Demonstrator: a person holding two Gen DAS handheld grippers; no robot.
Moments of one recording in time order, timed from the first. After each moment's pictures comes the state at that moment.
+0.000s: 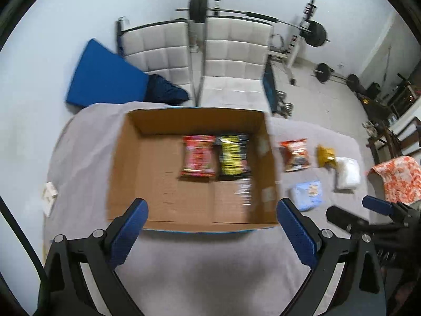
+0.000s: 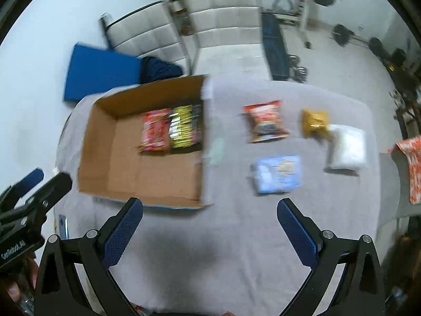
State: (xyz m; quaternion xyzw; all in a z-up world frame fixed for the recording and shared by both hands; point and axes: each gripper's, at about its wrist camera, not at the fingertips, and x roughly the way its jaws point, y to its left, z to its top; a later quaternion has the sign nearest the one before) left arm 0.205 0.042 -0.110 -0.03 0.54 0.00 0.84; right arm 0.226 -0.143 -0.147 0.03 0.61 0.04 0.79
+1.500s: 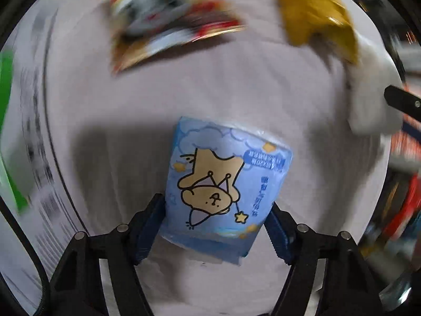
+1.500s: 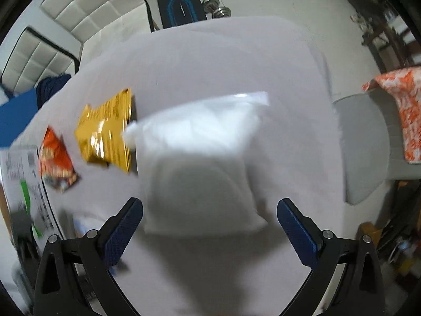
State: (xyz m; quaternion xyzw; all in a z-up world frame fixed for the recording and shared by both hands) left arm 0.347 -0.208 -0.397 -0.01 0.79 -0.08 0.61; right arm 0.370 -0.451 -0.345 0.16 0.71 -0.07 0.68
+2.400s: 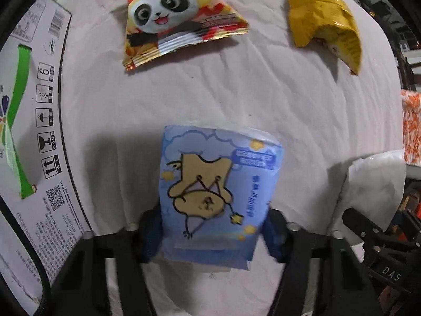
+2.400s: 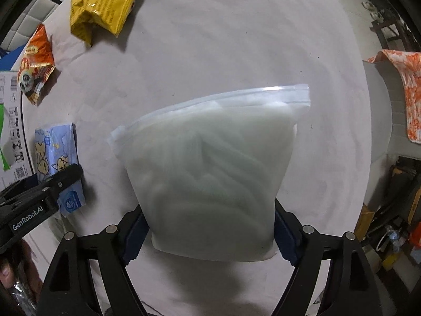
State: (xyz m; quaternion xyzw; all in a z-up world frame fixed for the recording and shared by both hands) left arm 0.274 -0.205 -0.391 0.02 0.76 -0.05 0.64; right arm 0.265 -0.439 -0.387 0.10 0.77 -0.05 0.62
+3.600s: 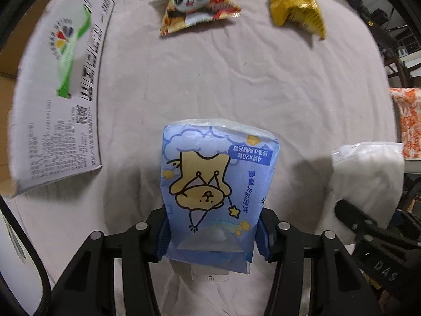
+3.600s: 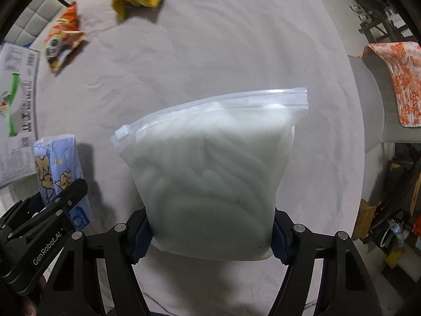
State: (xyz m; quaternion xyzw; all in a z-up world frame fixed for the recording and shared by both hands) left arm 0.184 -0.207 -0.351 0.02 0.73 -0.03 0.69; right arm 0.201 -0.373 -0.363 0.10 0.74 -0.07 0.66
